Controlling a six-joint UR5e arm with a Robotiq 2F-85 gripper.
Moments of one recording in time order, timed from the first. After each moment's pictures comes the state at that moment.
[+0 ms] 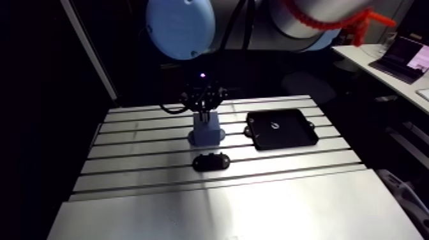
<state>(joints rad) -0.15 -1.24 1.84 -2.12 -1.59 -1.78</state>
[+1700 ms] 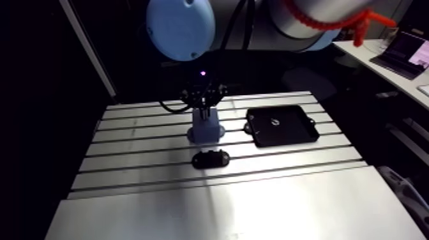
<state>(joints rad) -0.15 -1.22 1.84 -2.16 -1.59 -1.80</state>
